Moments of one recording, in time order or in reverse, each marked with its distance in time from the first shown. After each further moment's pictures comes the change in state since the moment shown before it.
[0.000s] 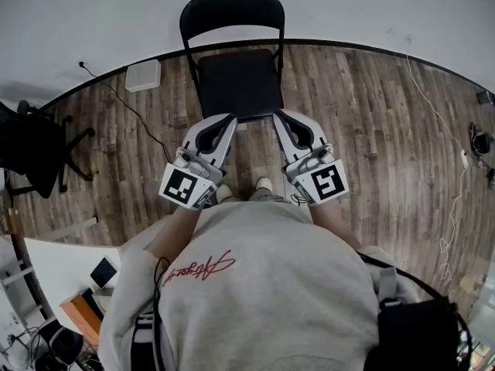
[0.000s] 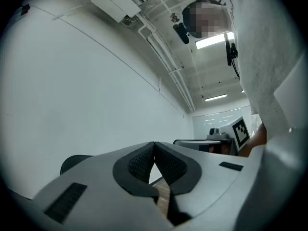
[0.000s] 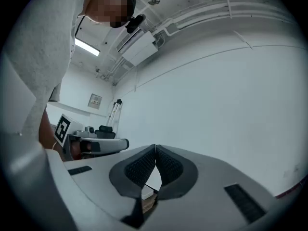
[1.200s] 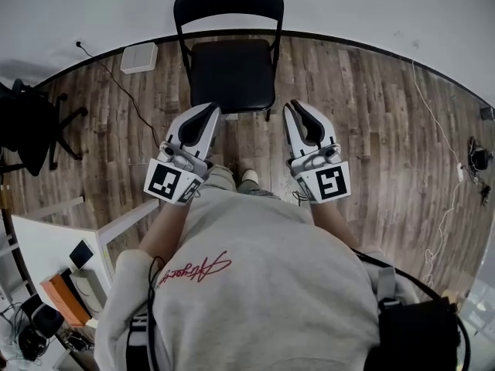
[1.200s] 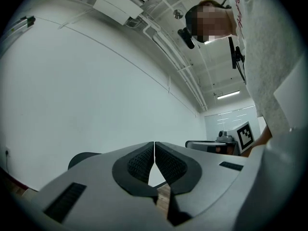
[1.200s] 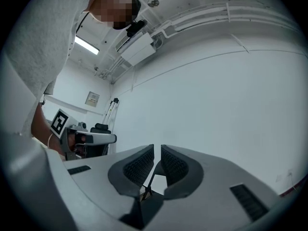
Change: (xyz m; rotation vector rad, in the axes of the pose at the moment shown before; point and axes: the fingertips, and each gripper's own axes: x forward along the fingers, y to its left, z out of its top) left arm 0.025 0.002 -0.009 -0.012 -0.005 0.146; right arm -0.031 -0.069 -0.010 -0.031 -0.001 -0.036
